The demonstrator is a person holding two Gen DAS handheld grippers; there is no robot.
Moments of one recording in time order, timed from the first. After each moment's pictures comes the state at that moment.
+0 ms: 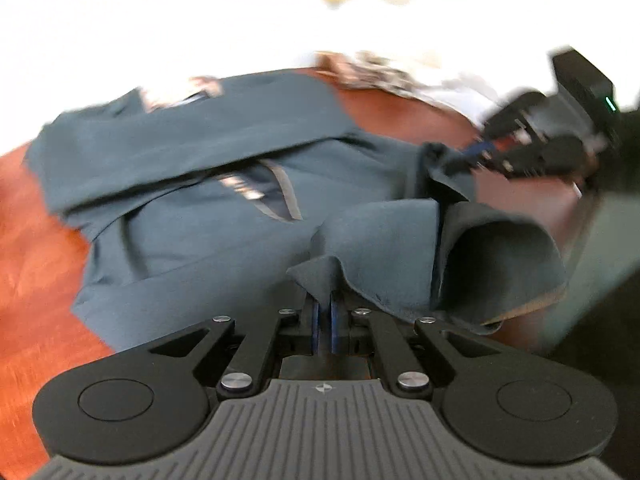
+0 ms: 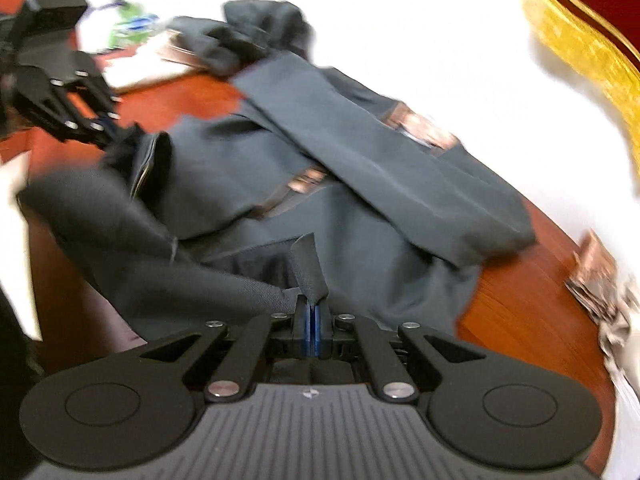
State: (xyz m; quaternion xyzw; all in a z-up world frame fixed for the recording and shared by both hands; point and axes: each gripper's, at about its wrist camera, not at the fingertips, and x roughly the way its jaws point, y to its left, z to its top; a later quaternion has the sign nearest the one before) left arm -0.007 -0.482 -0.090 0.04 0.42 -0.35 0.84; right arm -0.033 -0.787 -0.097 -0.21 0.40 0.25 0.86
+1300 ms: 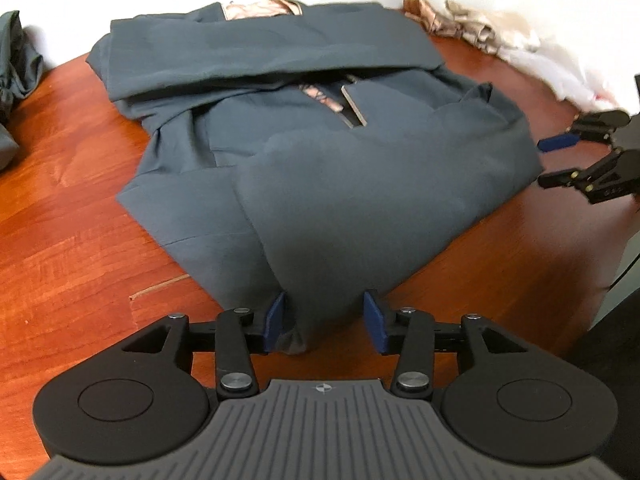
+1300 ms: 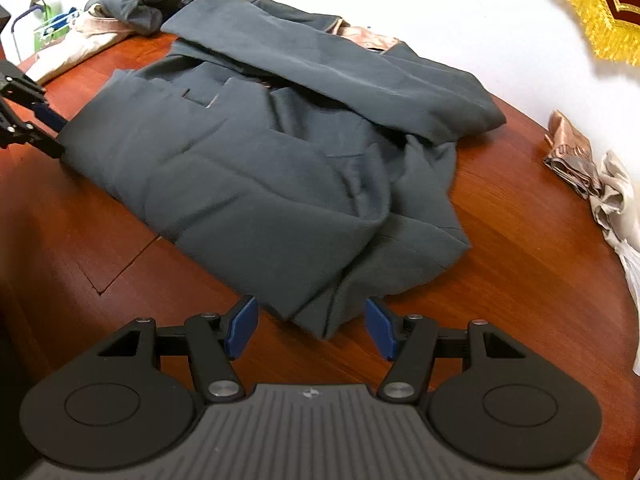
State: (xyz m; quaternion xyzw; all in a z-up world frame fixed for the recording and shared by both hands) left arm -0.036 -0.478 -0.125 0.10 0.47 -0.28 0.83; right arm -0.073 -0.801 -0.142 -0.16 0.45 0.20 0.85
